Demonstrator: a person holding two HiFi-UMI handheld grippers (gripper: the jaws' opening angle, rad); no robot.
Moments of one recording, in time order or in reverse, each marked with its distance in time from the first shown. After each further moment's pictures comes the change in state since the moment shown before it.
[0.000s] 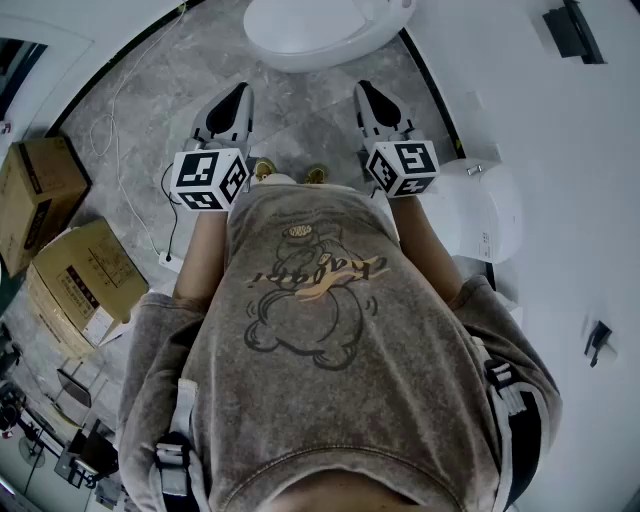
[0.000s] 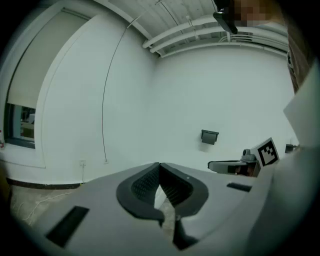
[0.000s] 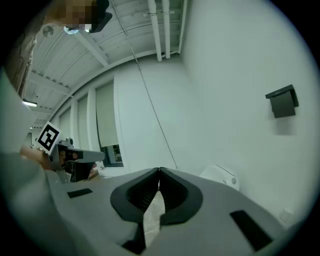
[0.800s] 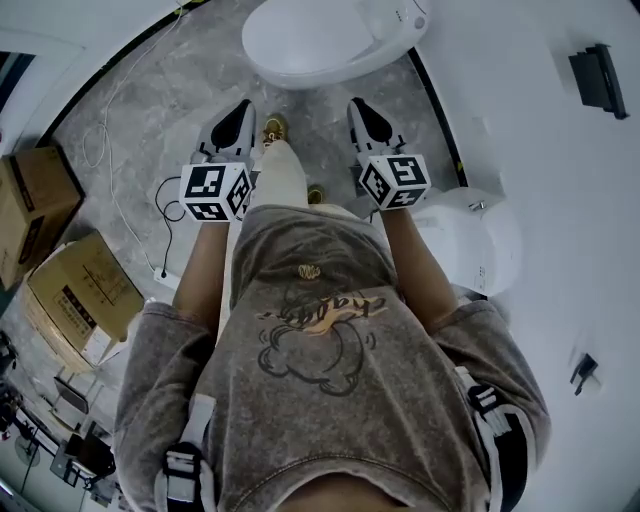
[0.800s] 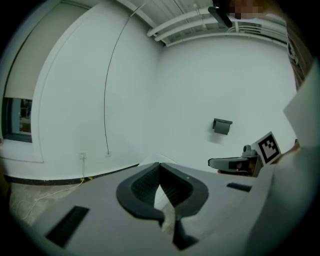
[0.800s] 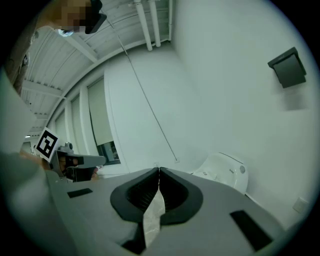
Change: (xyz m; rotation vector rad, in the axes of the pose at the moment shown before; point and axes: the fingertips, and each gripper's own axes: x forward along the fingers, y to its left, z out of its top) left arm 0.098 0.063 -0.054 -0.013 0.077 0.016; right arm 0.100 -0.053 -0.054 0.083 0.072 0.000
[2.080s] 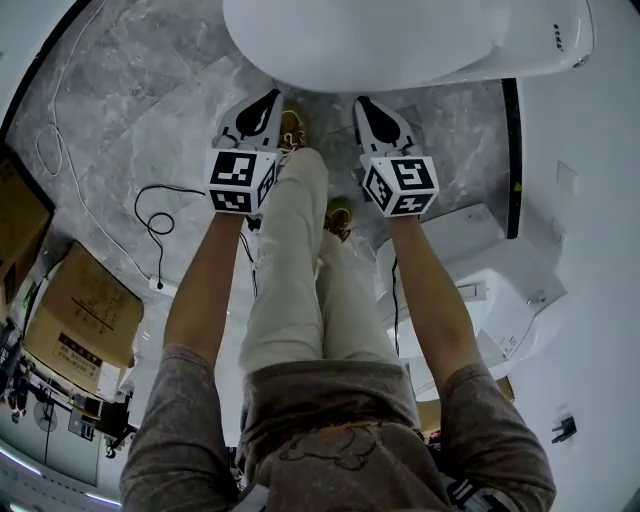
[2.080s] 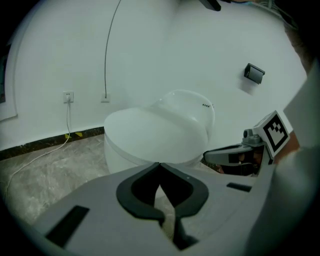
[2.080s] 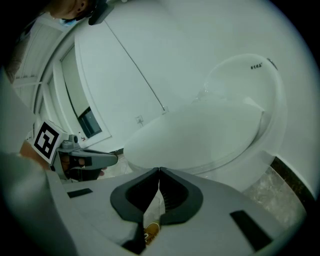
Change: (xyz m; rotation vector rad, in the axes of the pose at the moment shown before) left arm 0.299 0.189 -0.361 -0.061 0.367 -0.055; right arm 0.301 -0.149 -0.359 0.107 0.363 -0.044
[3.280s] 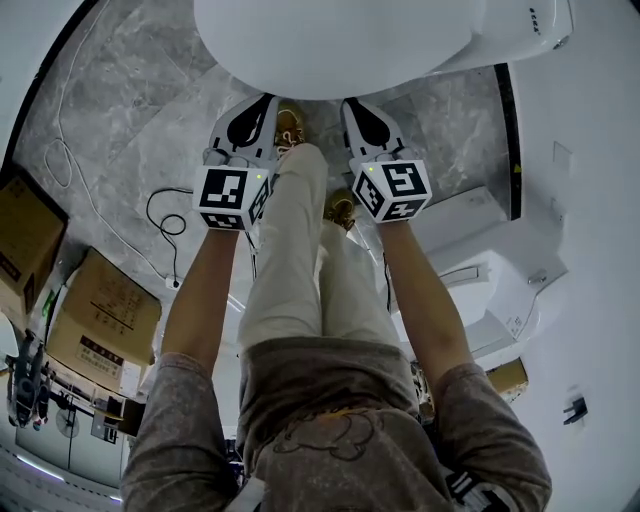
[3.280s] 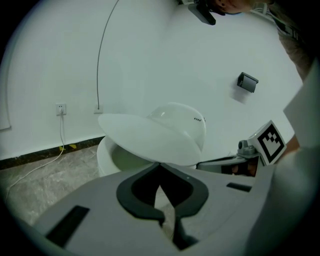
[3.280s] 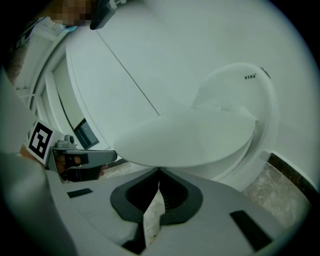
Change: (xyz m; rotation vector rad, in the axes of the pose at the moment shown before) left arm -0.025 -0.022 0.069 0.039 -0.051 -0.059; right arm -0.021 0.016 0.044 0.102 -0.050 -0.025
